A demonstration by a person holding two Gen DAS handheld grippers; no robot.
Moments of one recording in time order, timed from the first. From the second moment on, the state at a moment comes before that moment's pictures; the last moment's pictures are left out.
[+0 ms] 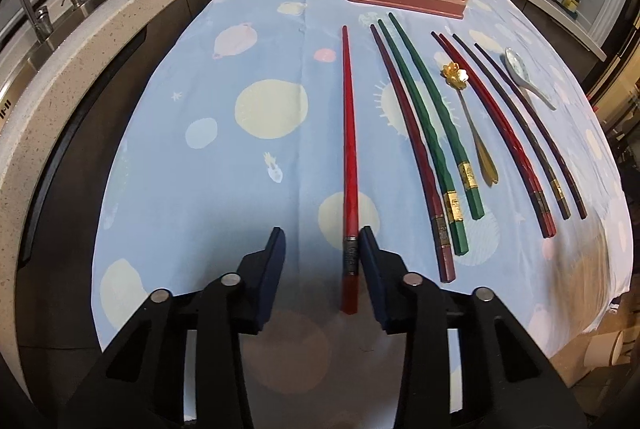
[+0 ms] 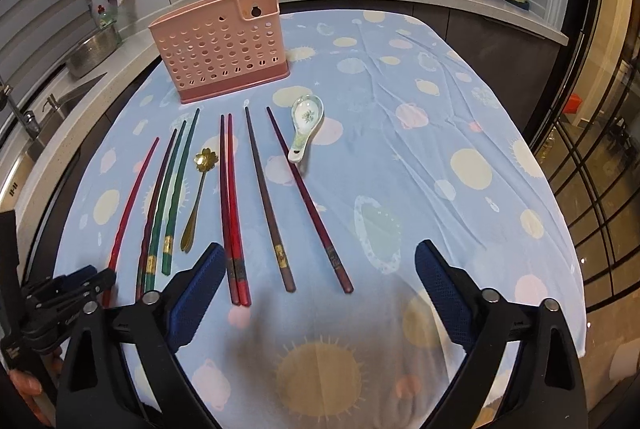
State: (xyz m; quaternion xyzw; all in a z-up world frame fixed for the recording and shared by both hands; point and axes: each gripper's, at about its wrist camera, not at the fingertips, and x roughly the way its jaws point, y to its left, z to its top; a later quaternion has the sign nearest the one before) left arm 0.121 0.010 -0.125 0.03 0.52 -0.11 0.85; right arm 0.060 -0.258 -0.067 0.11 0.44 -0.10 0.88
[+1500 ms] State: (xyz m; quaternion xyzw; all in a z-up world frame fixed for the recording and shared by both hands) left arm 0.125 0.013 -0.119 -0.01 0.53 -0.13 0.84; right arm 0.127 -0.321 -0.107 0.31 0.42 -0.04 0.85
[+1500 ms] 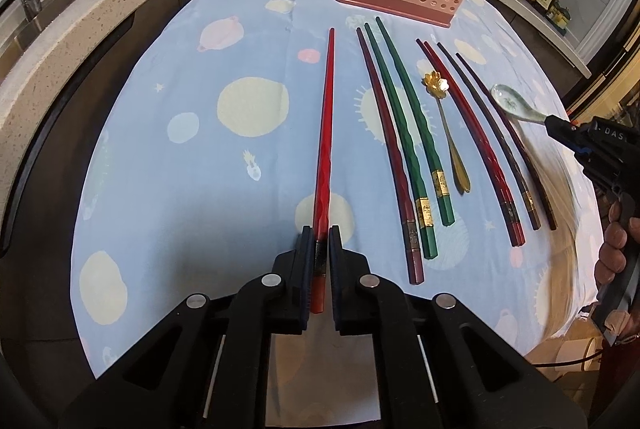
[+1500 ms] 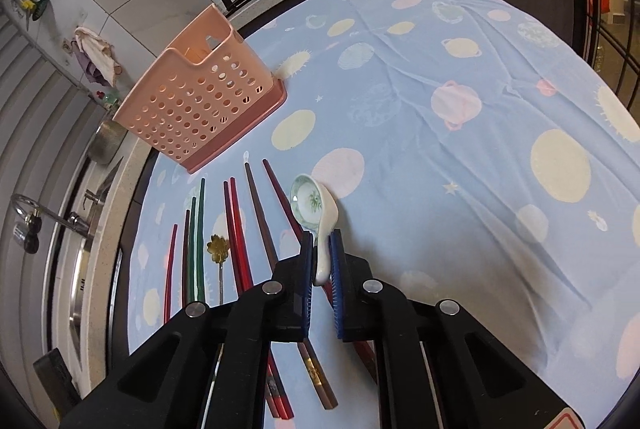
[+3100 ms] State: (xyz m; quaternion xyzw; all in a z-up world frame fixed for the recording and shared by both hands) left arm 0.140 0.027 0.006 -0.03 0.40 -0.17 0.90; right arm 0.075 -0.292 0.028 0.20 0.33 -0.02 0.92
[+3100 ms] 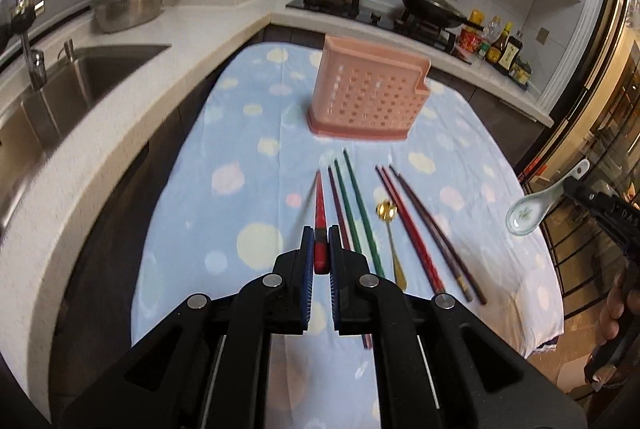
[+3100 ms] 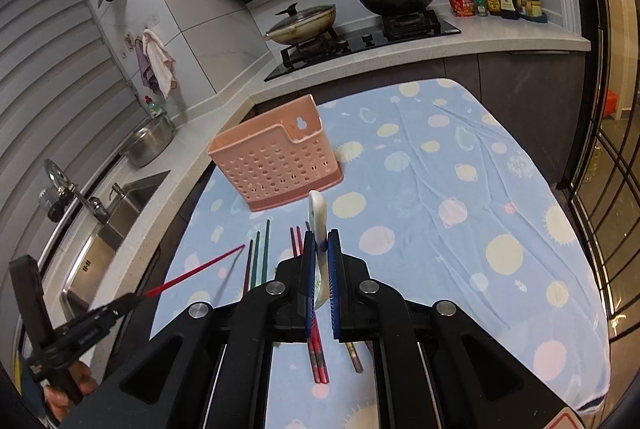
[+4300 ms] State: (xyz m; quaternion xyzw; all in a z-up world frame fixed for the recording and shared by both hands) left arm 0.348 -0.071 0.145 -0.01 0.26 -0.17 0.95; right arm 0.338 -0.300 0.007 0.16 0.37 -0.01 0.92
